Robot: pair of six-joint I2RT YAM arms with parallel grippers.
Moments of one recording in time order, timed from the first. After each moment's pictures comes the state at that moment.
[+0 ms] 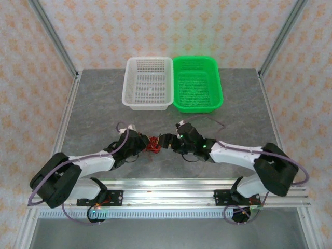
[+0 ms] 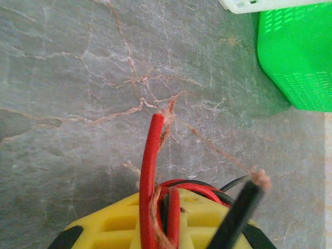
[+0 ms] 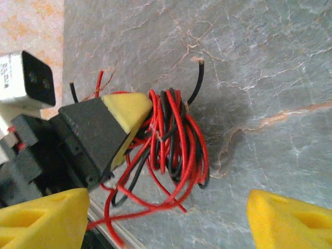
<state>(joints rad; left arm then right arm) -0.58 1.31 0.35 0.31 -0.03 -1.14 0.88 1.43 0.67 0.11 -0.20 1.06</state>
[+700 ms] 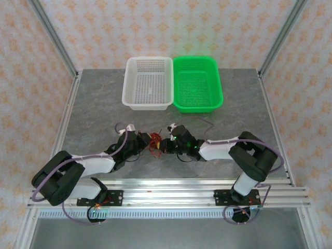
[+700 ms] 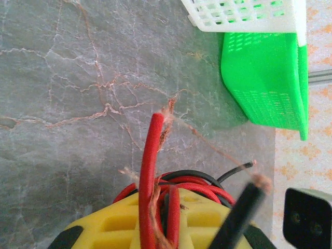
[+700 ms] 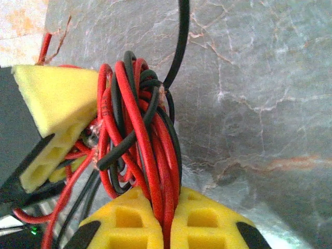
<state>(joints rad) -0.58 1.30 0.30 0.48 -0.01 -1.24 0.87 1.64 0.67 0.31 -0.24 0.82</state>
